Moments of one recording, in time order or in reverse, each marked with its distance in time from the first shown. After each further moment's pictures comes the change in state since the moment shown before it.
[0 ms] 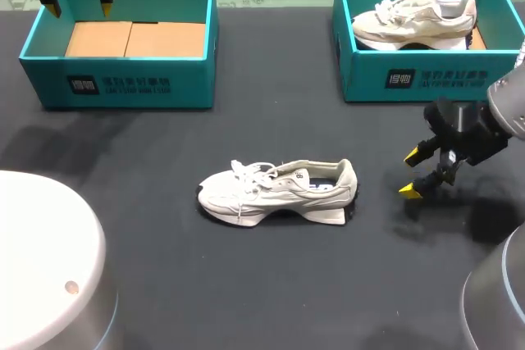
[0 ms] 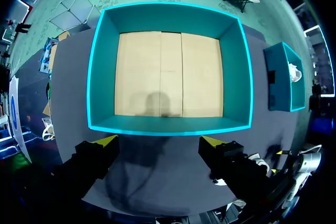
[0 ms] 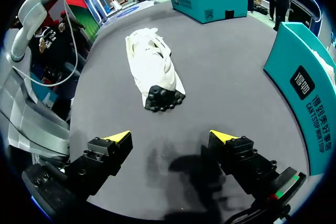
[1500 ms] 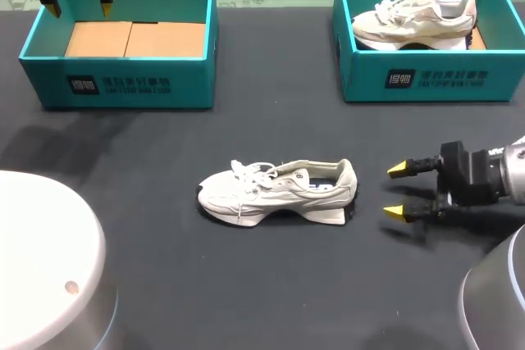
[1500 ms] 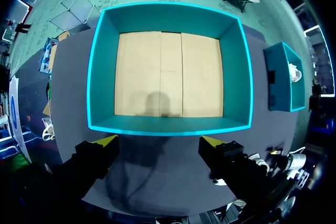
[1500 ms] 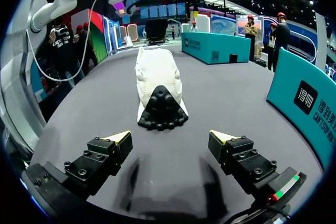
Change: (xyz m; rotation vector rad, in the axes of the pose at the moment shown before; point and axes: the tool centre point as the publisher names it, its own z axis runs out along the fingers) left arm 0.000 0.000 0.000 0.000 0.000 0.000; right arm -0.002 -0.003 0.050 -0.439 -0.067 -0.173
